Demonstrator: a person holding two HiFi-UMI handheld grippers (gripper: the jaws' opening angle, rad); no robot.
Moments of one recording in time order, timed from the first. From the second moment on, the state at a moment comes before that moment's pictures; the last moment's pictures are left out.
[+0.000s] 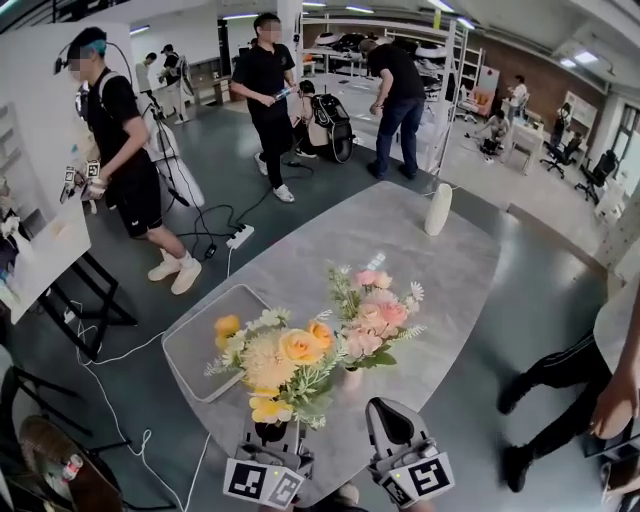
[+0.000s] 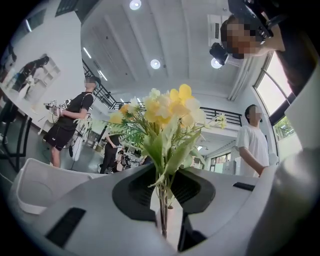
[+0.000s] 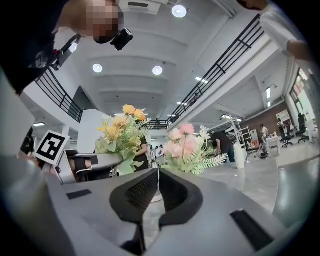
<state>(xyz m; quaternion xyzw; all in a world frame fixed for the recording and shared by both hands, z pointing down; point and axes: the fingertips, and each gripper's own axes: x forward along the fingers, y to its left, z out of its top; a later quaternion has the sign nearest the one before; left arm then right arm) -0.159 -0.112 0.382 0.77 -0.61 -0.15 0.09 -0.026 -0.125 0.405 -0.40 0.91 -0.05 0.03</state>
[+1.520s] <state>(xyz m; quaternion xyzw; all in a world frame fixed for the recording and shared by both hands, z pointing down) -0.120 -0.050 0.341 0.80 -0.58 -0.16 0.07 -0.019 -0.071 0.340 -0.37 0.93 -0.03 0.05</state>
